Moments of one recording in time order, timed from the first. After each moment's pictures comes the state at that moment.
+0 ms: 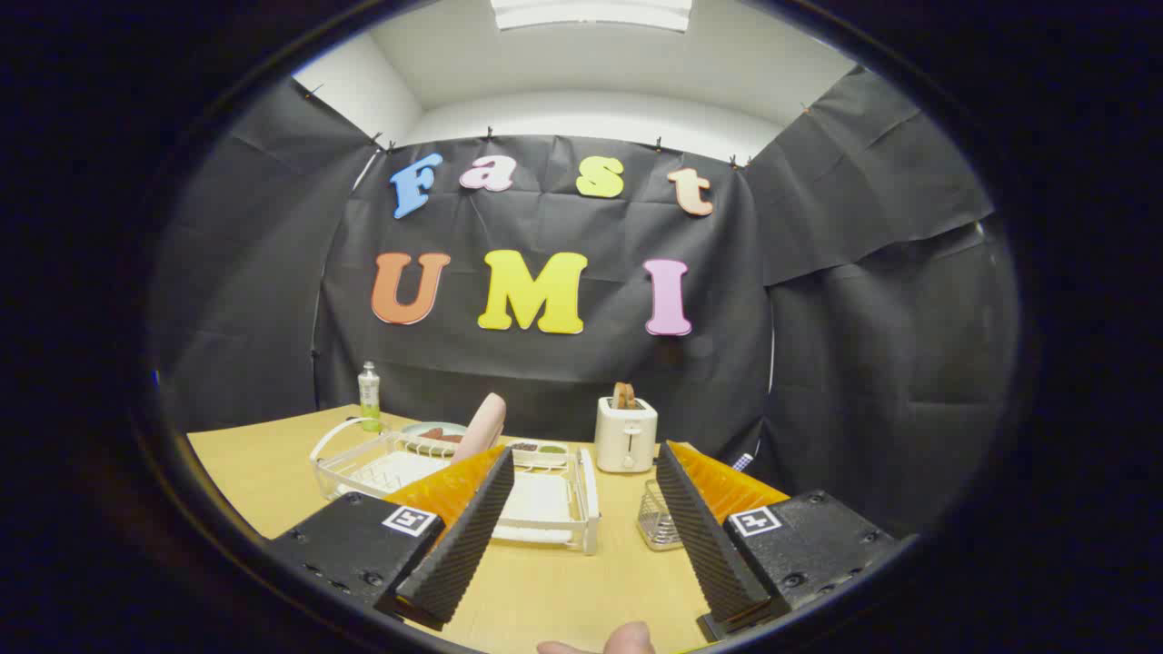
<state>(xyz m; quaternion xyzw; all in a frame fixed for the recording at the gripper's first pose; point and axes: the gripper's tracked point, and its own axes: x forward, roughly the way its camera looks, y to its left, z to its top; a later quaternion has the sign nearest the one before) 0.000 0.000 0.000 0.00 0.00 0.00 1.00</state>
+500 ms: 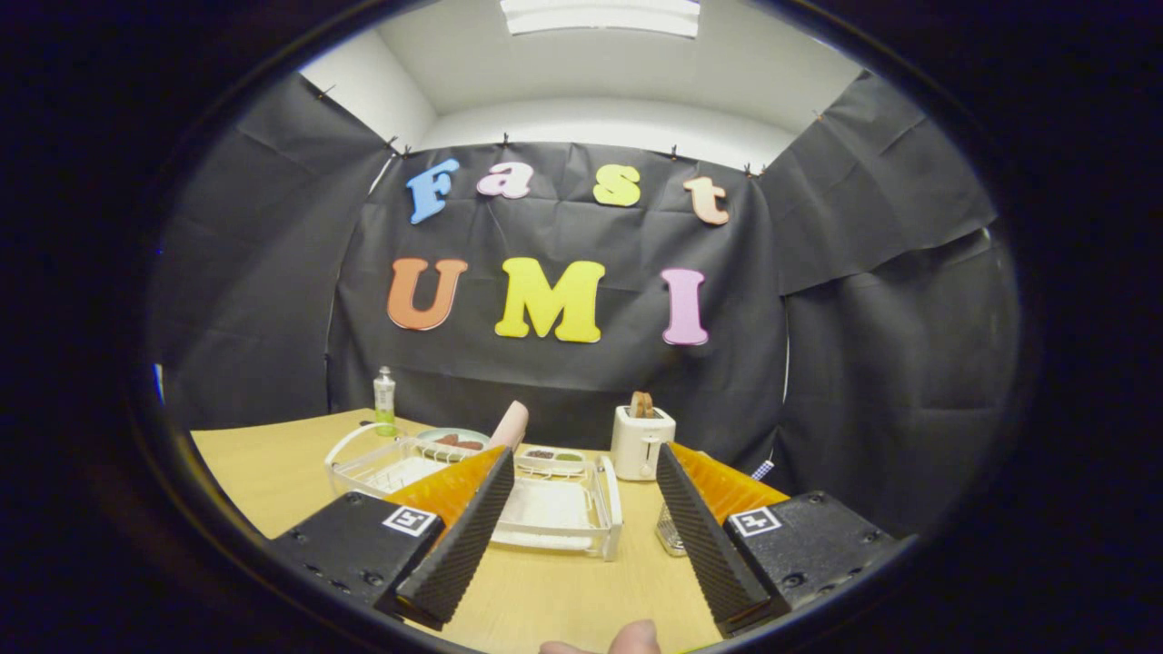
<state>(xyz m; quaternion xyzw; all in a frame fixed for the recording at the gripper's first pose) 0.002 0.018 0.002 -0.01 -0.01 0.02 1.00</state>
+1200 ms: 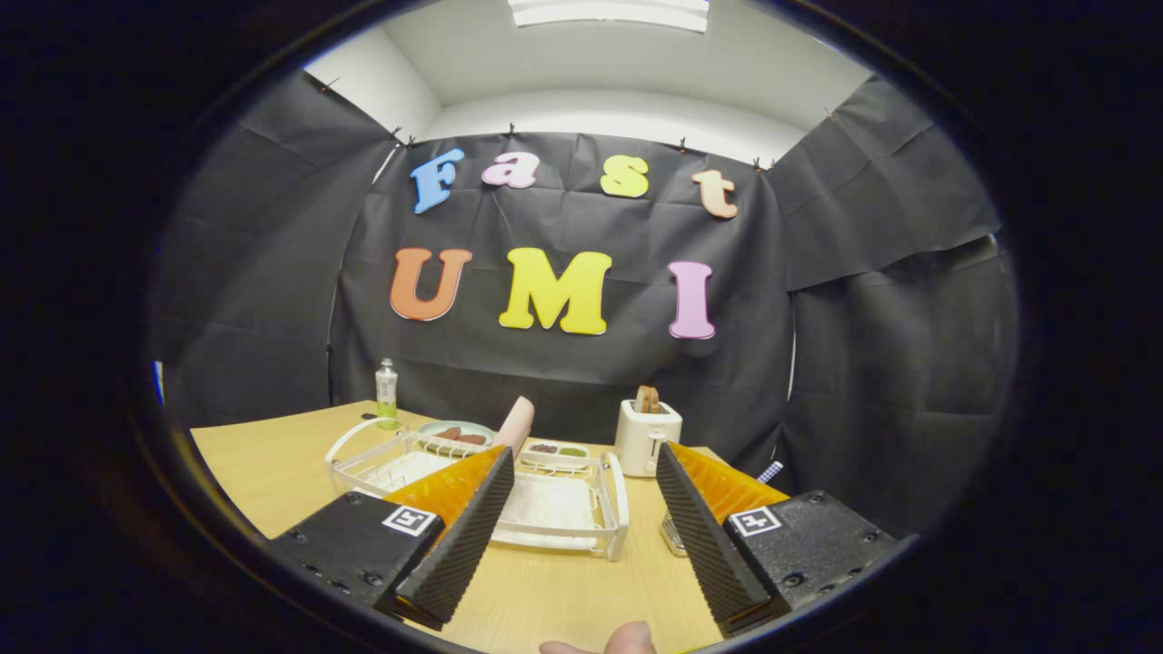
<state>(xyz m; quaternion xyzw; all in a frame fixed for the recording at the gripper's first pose) 0.018 0.026 0.009 -0.02 0.01 0.03 1.00</state>
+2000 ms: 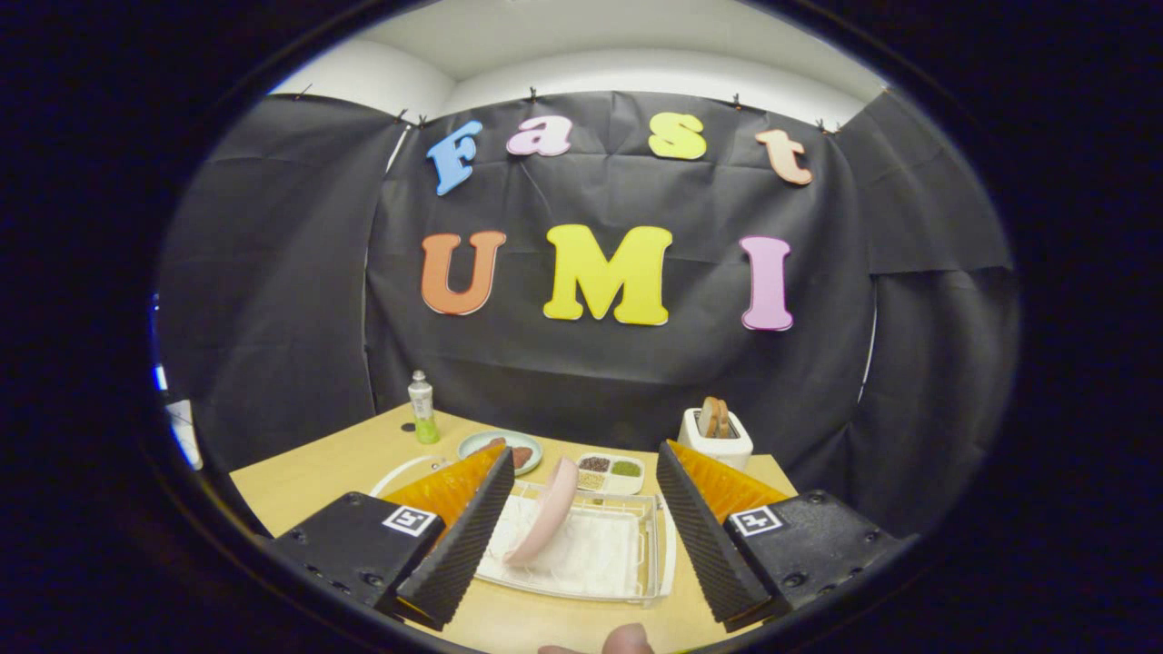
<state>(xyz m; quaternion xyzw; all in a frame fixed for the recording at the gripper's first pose) 0.134 0.075 0.123 -0.04 0.11 0.12 0.99</state>
